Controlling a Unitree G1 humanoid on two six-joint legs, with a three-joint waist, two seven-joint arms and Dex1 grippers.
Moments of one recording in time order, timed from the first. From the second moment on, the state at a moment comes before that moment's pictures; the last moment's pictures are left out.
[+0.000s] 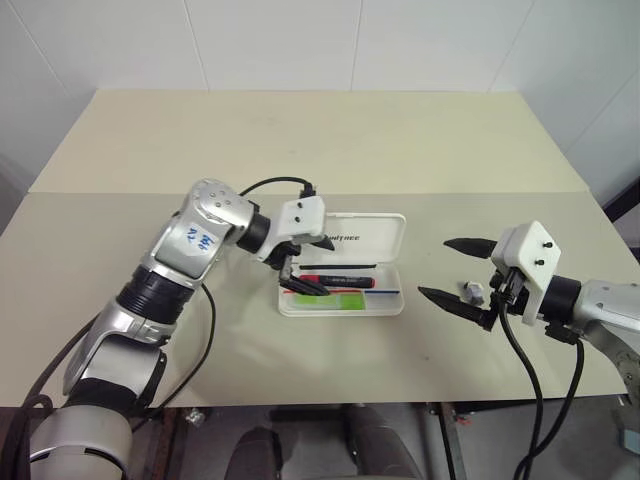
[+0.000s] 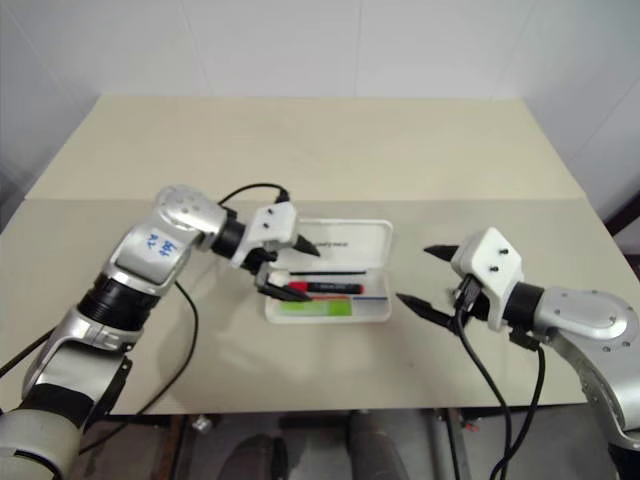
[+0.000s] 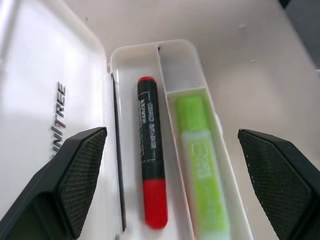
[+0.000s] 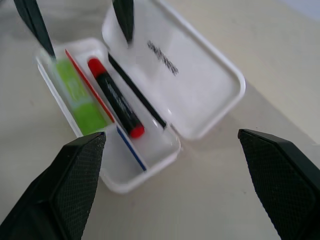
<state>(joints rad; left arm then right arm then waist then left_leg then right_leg) -0.92 0.60 -0.33 0.11 -0.15 0.42 -1.36 -0.09 -0.96 -0.24 -0.56 0.51 0.67 0.75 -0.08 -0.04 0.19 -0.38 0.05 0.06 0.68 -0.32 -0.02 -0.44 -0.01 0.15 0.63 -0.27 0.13</state>
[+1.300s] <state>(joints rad) -0.87 0.81 -0.05 0.20 -0.29 0.30 -1.46 -0.28 -0.83 -0.05 -0.26 0.38 0.96 0.61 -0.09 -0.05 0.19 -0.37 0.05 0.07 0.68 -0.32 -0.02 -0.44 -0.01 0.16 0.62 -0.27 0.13</state>
